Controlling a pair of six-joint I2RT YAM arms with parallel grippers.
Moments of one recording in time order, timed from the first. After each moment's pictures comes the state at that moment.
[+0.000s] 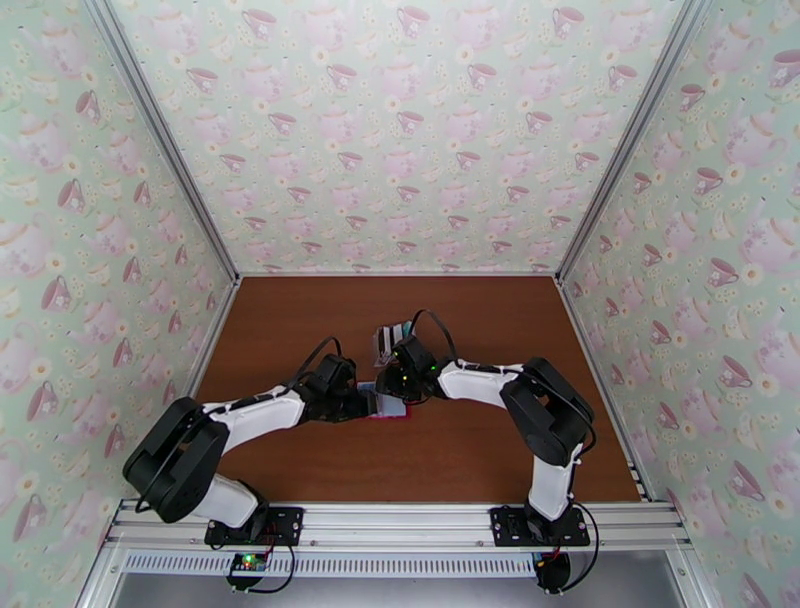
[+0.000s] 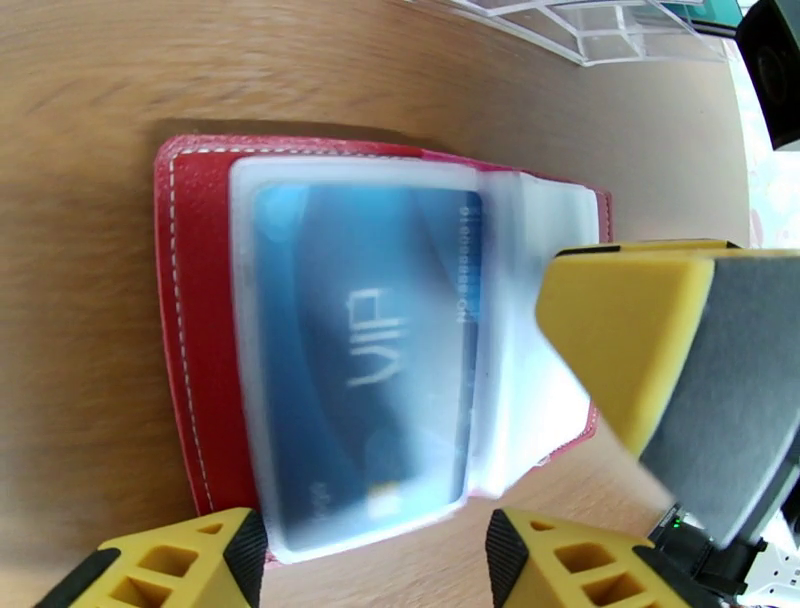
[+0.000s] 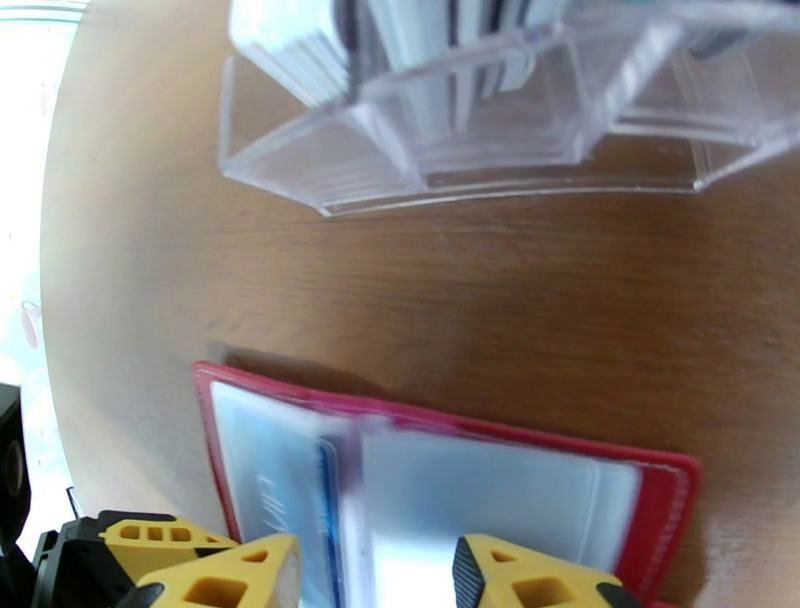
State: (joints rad) left arm -0.57 1.48 0.68 -0.23 0.25 -0.73; right arm 0.76 1.87 1.08 -0.16 -0.22 0.83
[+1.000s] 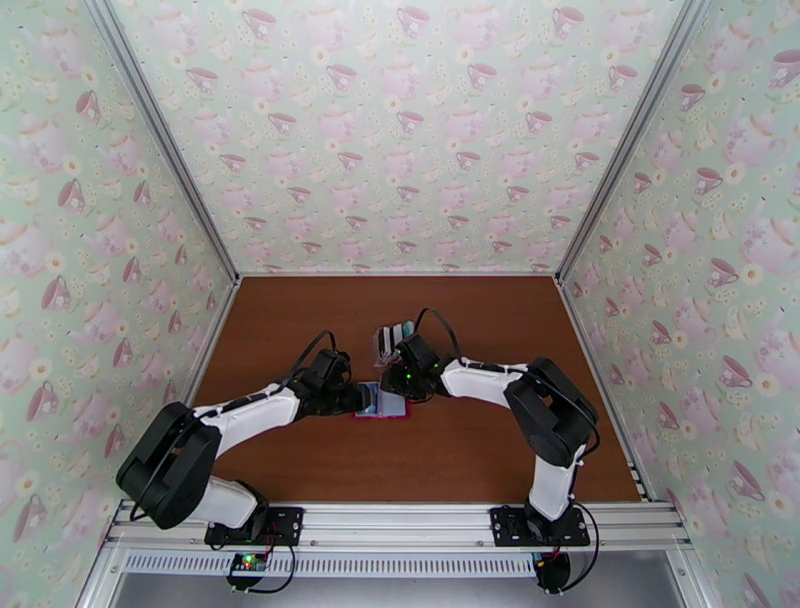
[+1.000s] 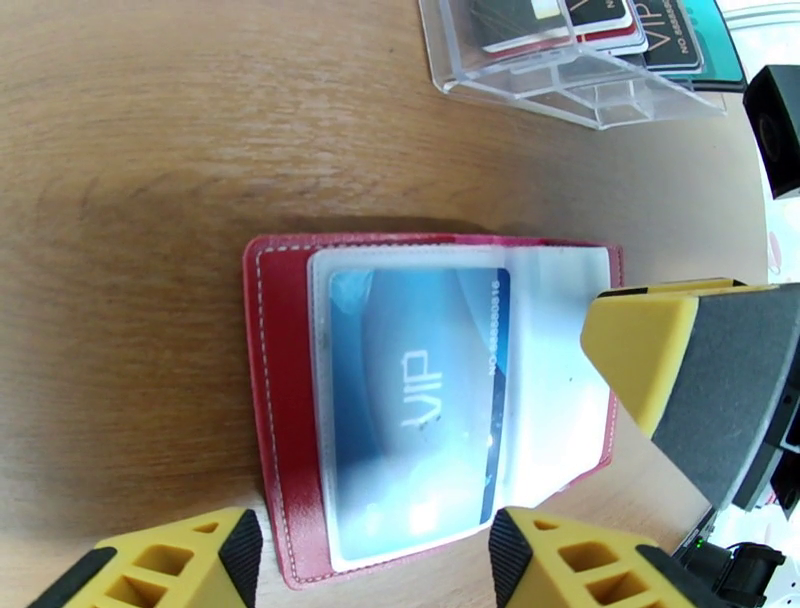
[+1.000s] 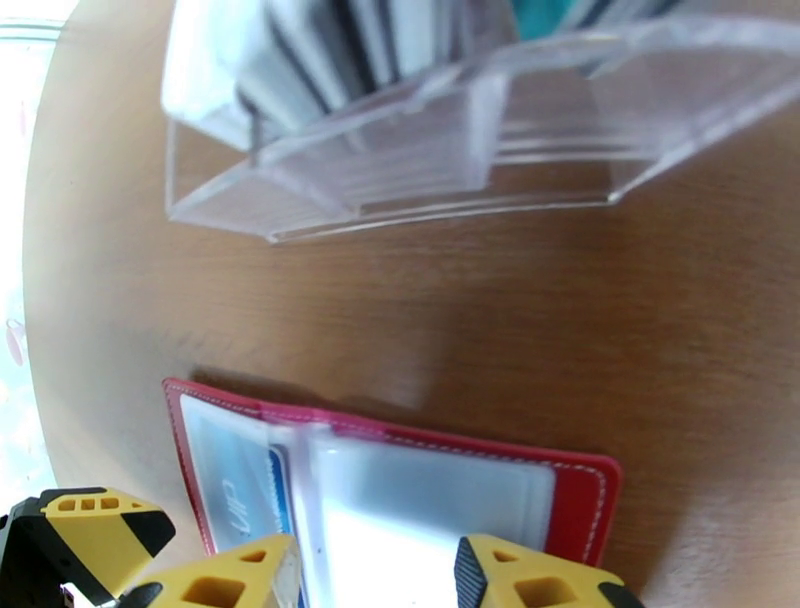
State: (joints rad) left arm -0.54 1.48 0.70 -0.24 0.19 -0.66; right arm 0.74 1.86 1.09 -0.21 -0.18 0.81
